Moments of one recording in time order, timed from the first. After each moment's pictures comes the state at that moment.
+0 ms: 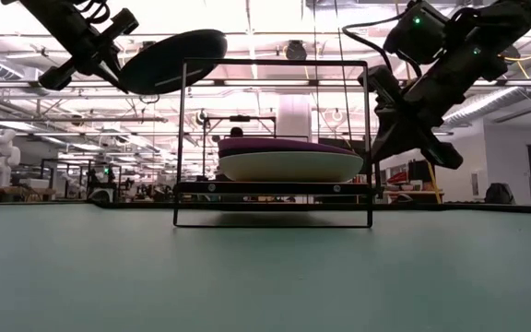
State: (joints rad) left arm 0.62 0.78 0.86 -0.80 0.09 -1.10; right arm -0.17 1.18 0.50 -0.10 -0.05 1.17
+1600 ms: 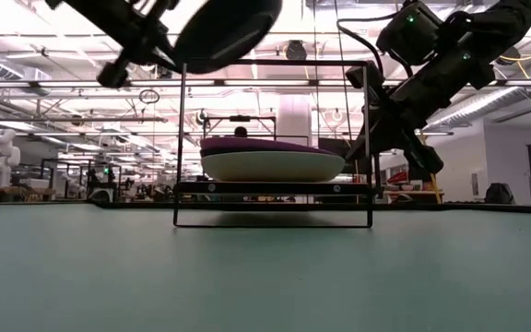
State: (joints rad) left arm 0.23 1.00 0.86 -0.42 -0.03 -1.18; right arm -0.15 1.27 0.50 0.08 -0.05 1.18
